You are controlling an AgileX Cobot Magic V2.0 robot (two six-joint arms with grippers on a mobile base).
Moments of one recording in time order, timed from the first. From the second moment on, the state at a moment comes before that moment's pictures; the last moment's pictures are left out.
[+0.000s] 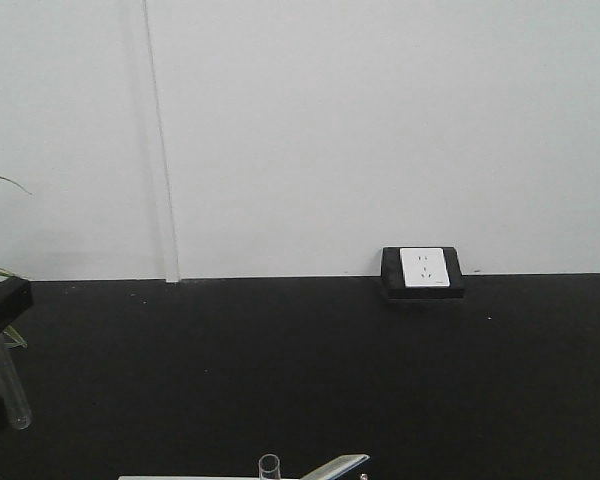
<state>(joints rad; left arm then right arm) -0.35 0.80 -0.70 0.11 -0.01 -0.08 1.00 1.58 -0.62 0.74 -0.60 -0.50</state>
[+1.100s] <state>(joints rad) -0.35 0.80 -0.70 0.11 -0.01 -0.08 1.00 1.71 -0.71 0.73 -0.68 -0.47</state>
